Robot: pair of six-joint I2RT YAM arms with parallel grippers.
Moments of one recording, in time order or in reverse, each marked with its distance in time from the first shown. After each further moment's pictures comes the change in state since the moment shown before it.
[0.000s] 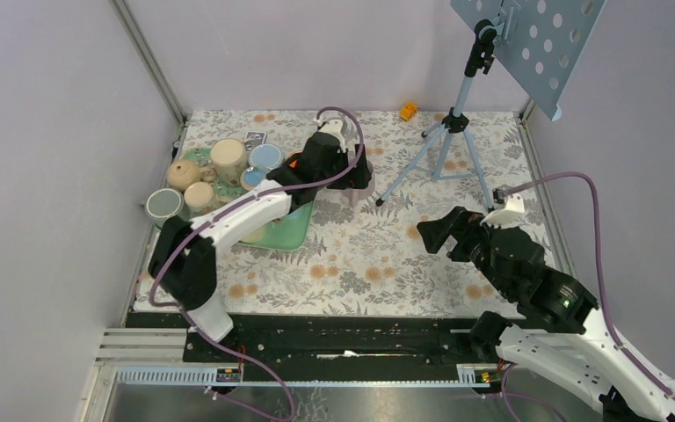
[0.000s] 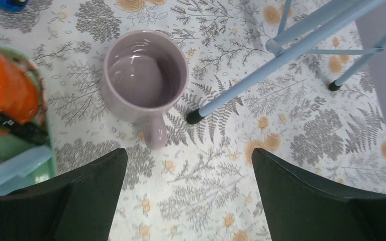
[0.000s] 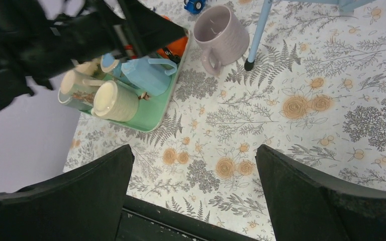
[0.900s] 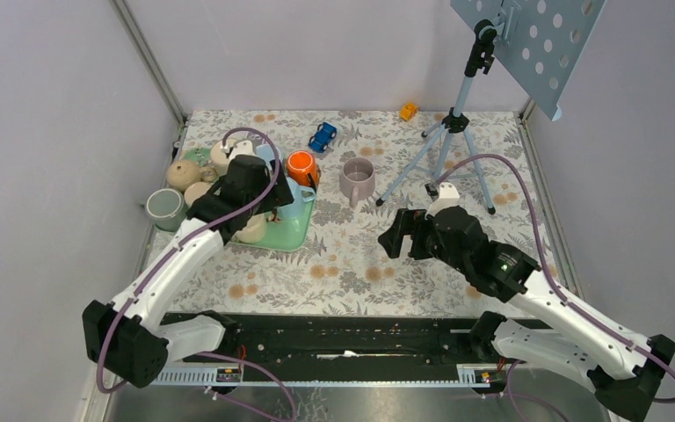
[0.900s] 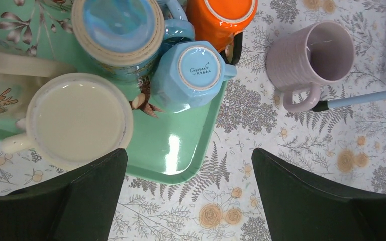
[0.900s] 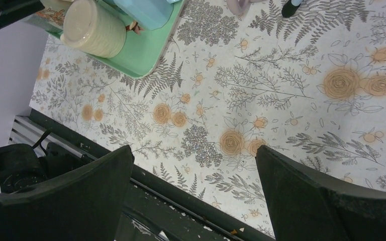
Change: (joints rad) left arm 0.230 -0.589 -0.326 -0.384 -0.213 -0.100; right arm 0.000 0.284 -0.051 0.131 -0.233 -0.083
